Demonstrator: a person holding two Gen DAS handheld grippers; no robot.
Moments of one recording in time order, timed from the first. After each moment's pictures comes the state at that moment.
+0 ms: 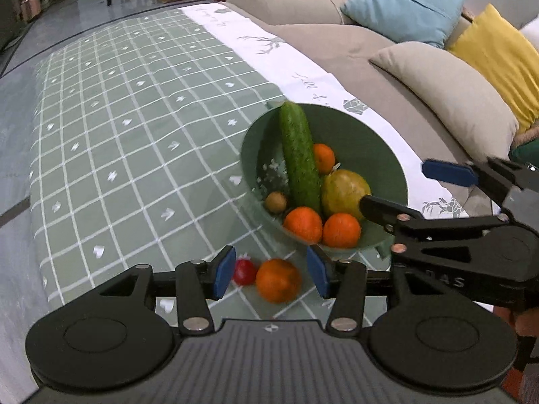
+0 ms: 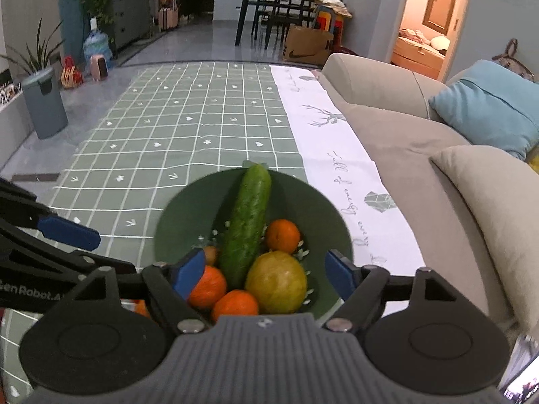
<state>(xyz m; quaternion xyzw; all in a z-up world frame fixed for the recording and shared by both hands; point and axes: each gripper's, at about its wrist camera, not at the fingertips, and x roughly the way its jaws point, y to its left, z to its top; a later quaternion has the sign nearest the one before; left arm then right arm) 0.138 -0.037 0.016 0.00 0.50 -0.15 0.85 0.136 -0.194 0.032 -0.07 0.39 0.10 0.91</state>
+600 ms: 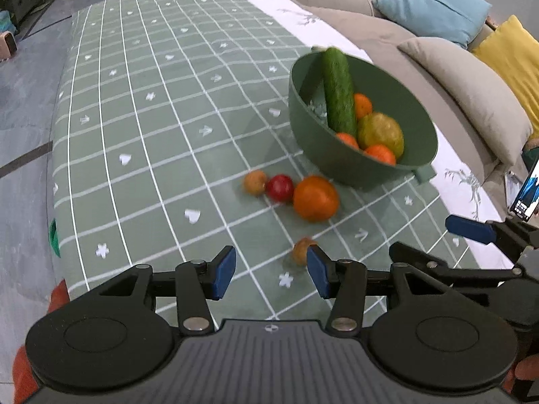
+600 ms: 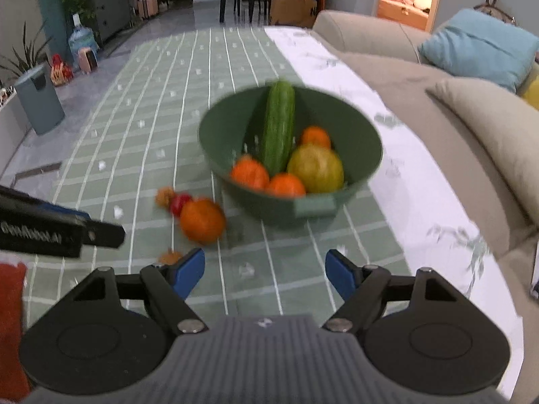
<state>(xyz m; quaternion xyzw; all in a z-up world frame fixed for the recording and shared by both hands) 0.077 0.001 -0.029 -0.04 0.52 -0.11 0.85 0.061 -0.178 -0.024 -0.04 0.45 0.08 0.89</state>
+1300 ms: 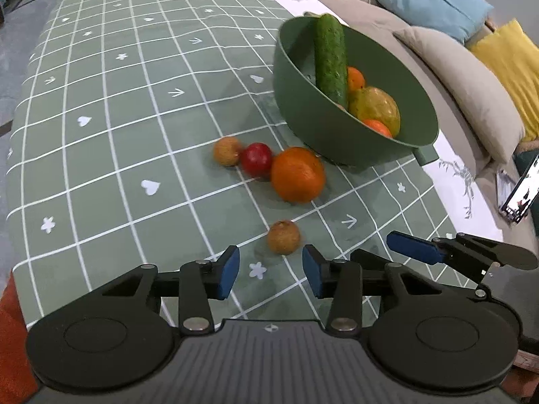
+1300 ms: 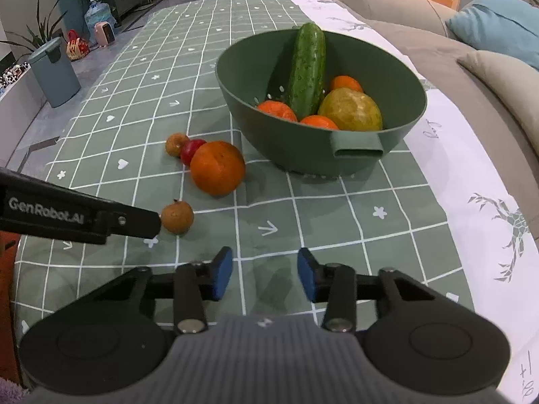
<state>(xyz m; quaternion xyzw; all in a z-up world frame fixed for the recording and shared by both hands) 0.088 -0.016 -0.066 -0.08 0.54 -0.14 0.83 0.068 -0.172 -0.065 -0.03 0.48 0.11 0.87</state>
